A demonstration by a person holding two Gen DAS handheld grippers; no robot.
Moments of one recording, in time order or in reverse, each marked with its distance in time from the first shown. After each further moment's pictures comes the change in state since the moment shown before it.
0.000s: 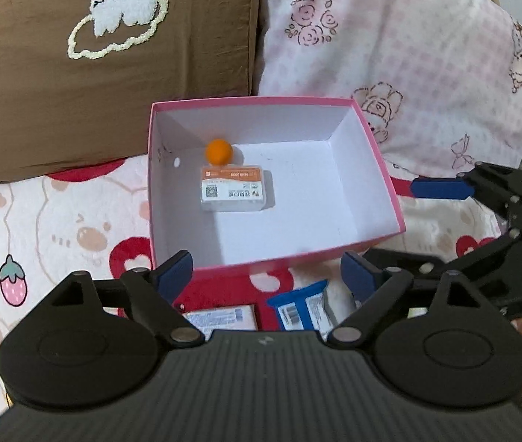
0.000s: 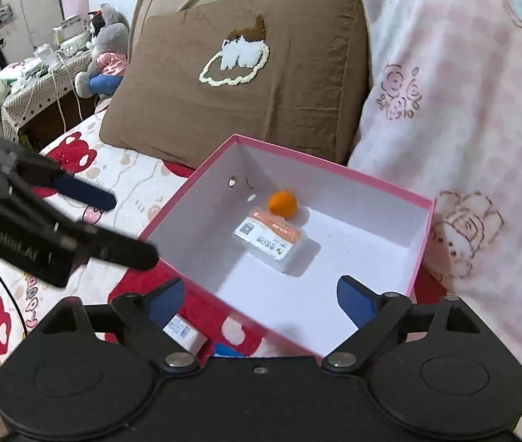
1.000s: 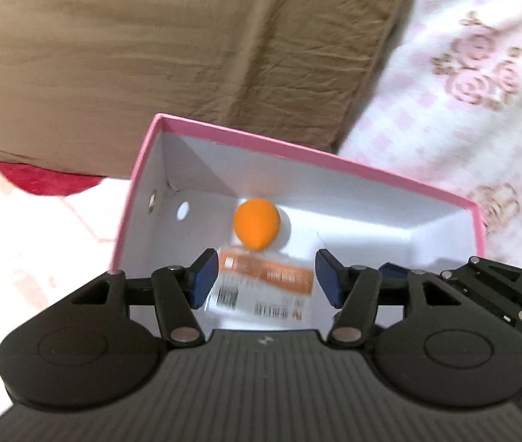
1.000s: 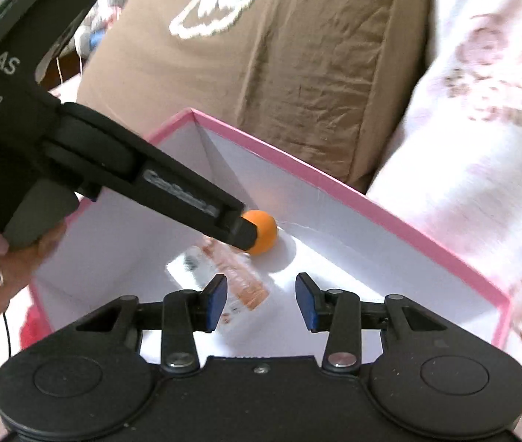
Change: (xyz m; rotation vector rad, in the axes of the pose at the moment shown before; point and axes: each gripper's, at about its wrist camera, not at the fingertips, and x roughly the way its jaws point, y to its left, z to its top) left arm 0.175 0.050 0.087 -0.311 0.008 0.022; right arm 0.130 -0.044 0.020 -0.131 0.052 0.061
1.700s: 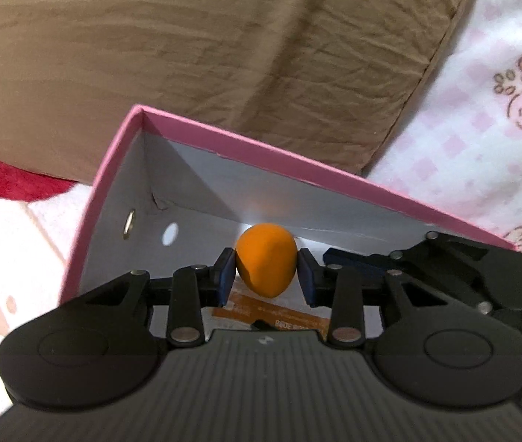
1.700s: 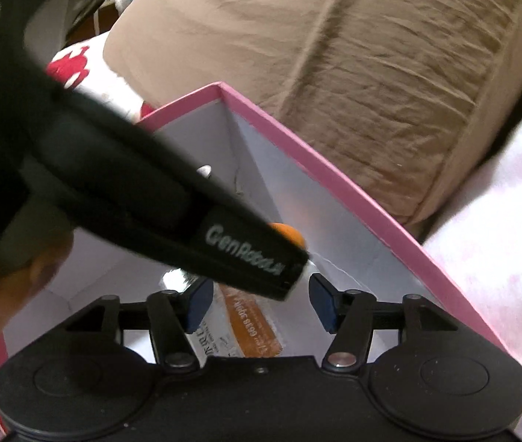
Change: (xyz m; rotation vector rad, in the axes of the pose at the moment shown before) left arm 0.055 0.019 0.020 -0.085 -0.012 -0.021; right arm 0.081 0.001 0.049 -0.184 0.086 0.056
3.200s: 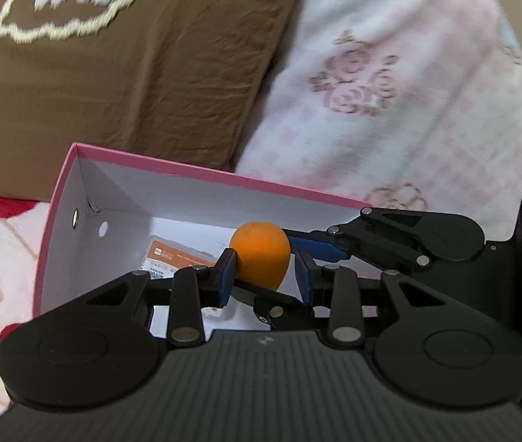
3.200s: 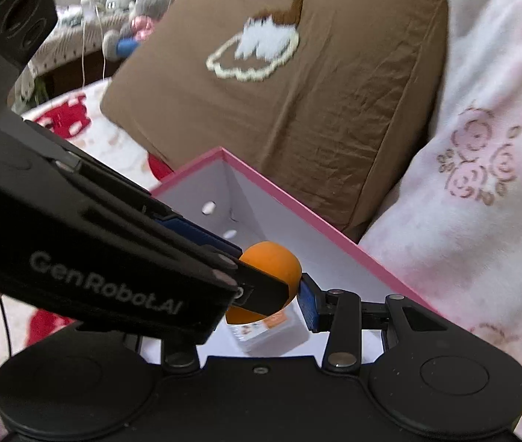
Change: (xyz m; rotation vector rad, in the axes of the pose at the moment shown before) left arm -0.094 -0.040 -0.027 0.141 -0.078 -0.204; right arm -0.084 0.009 0.000 0.024 -0.109 -0.093
